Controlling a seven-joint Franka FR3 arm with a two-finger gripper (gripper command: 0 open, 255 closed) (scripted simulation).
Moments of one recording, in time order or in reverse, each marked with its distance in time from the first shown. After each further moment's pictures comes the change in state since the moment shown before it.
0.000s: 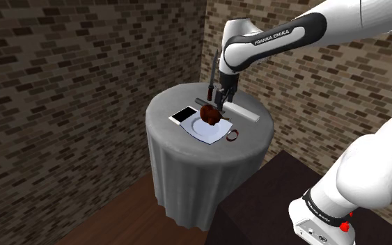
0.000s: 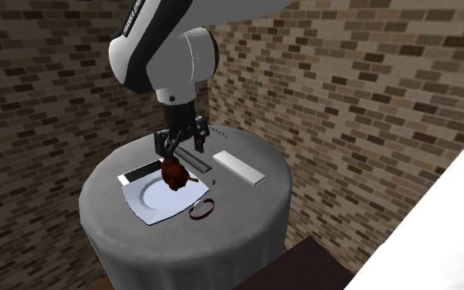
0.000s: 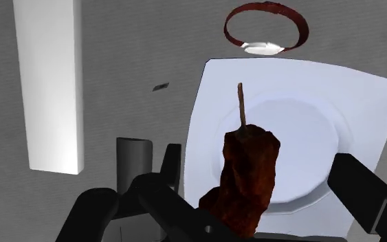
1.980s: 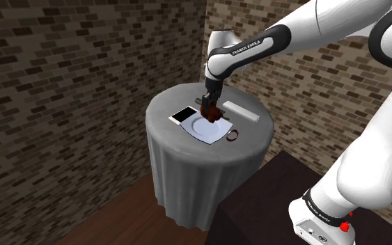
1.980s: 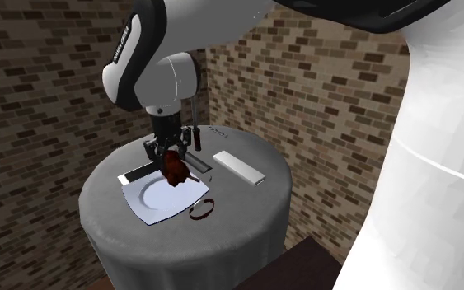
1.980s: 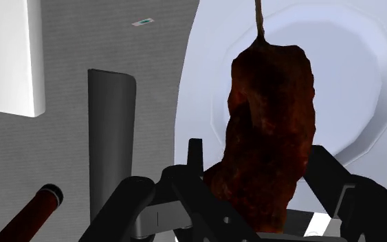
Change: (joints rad) arm 0.015 0.200 0.014 0.120 0.021 0.132 -0.039
